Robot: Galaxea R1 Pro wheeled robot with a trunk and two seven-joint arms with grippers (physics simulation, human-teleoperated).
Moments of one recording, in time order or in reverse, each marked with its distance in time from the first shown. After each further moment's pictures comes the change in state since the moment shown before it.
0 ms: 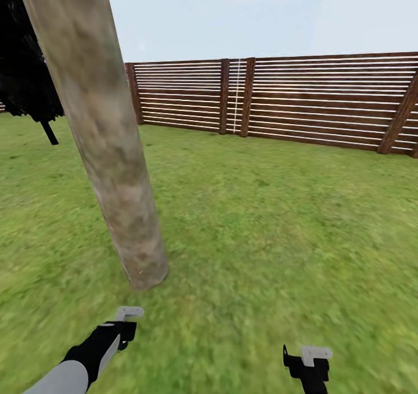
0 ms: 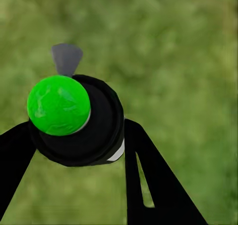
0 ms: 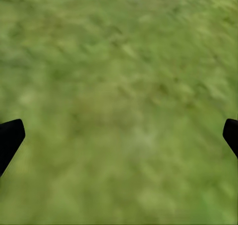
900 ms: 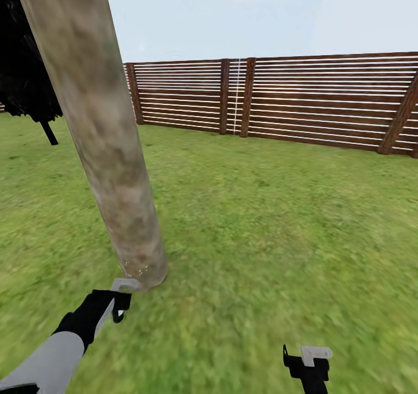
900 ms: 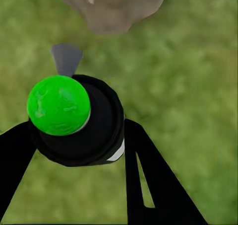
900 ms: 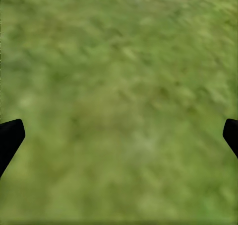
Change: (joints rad) left arm -0.085 0.047 -0.008 -0.171 -0.014 0.241 -0.074; right arm 0.000 -0.002 0.003 0.000 0.006 0.000 0.000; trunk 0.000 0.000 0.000
